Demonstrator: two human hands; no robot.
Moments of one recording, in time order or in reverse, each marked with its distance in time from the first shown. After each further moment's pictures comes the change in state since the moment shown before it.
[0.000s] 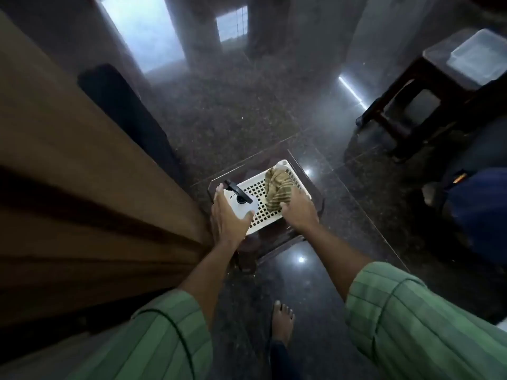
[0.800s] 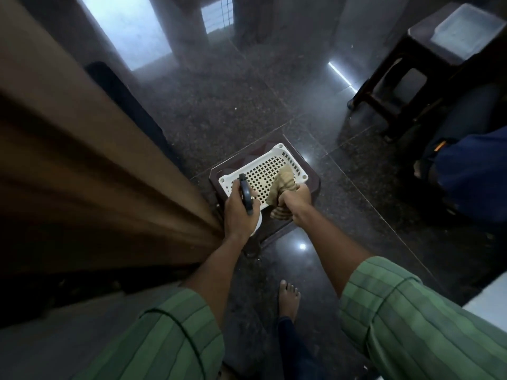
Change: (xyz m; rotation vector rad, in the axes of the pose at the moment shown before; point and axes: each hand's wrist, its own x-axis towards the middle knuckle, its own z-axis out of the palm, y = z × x) left_hand -0.058 0.030 -0.036 -0.246 -0.104 0.181; right_hand -0.059 -0.022 0.000 0.878 0.026 0.519
